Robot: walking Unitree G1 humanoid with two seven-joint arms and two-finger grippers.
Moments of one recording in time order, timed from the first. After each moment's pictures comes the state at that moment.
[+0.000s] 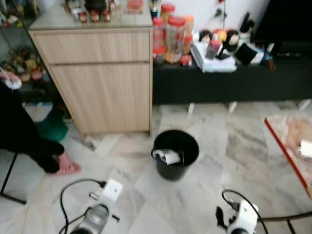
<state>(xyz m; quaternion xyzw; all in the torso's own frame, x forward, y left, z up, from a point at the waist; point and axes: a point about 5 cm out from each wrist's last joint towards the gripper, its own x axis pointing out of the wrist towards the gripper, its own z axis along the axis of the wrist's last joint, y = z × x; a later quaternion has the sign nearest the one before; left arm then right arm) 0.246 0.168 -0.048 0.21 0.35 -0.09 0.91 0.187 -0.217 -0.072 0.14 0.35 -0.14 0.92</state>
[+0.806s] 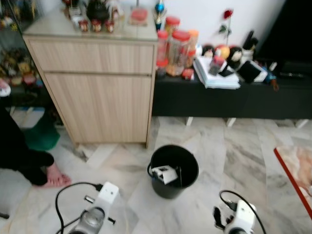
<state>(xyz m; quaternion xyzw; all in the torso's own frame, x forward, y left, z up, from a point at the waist) 0.237 0.187 -0.051 0.22 0.36 -0.07 0.90 0.186 -0.203 -0.076 0.15 0.36 -0.12 0.91</state>
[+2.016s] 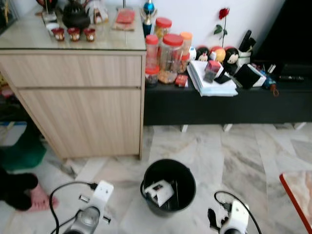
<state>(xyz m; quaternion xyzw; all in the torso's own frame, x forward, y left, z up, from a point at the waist) 0.243 0.184 -0.048 0.21 0.35 -0.07 0.91 0.180 -0.206 -0.079 0.15 0.38 -0.12 0.90</state>
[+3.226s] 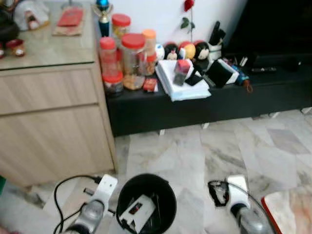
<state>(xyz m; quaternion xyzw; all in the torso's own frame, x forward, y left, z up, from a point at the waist) 0.259 0.159 -0.038 0.19 0.32 -0.10 0.92 0.252 -0.230 -0.012 -0.04 0.20 0.05 0.98</state>
